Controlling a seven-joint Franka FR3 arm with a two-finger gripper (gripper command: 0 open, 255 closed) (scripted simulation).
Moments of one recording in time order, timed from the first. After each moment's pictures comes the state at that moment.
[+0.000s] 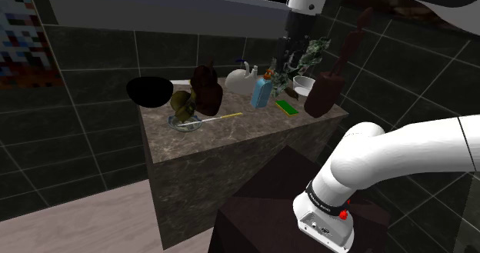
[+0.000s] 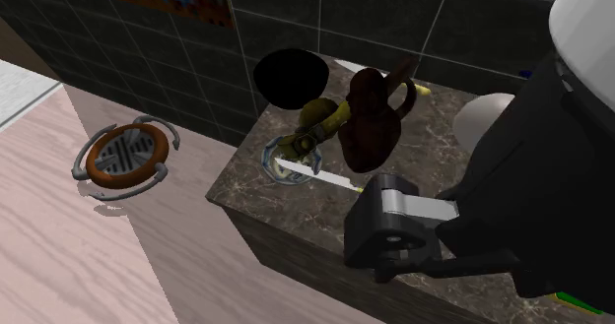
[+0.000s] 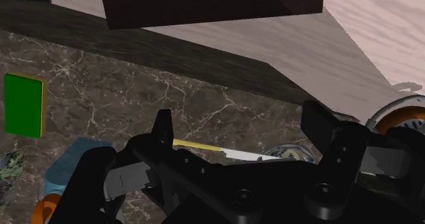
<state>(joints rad) 0.00 -0.77 -0.03 -2.30 -0.03 1.49 0.01</state>
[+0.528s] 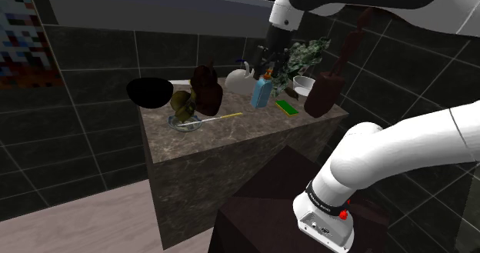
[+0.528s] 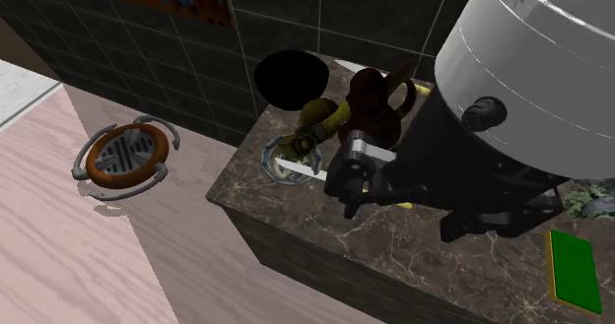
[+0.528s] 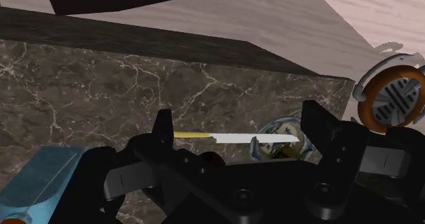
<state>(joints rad) -0.01 -0.65 -0.04 -2.37 0.06 1.71 0.10</state>
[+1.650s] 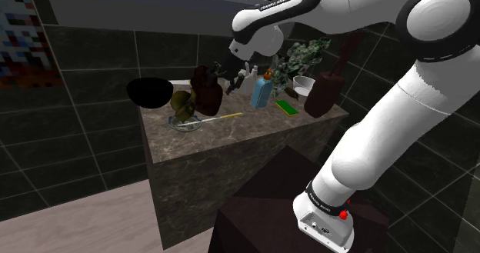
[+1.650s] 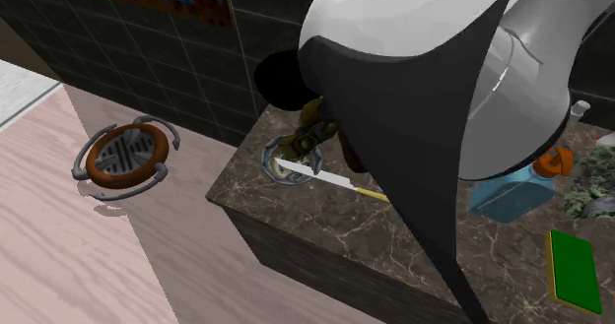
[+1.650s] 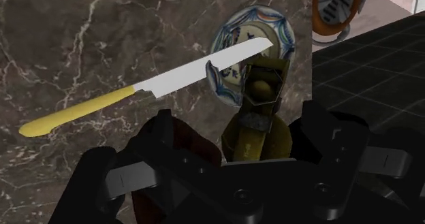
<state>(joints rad) 0.03 -0.13 -0.09 -2.31 0.46 2.29 0.16</state>
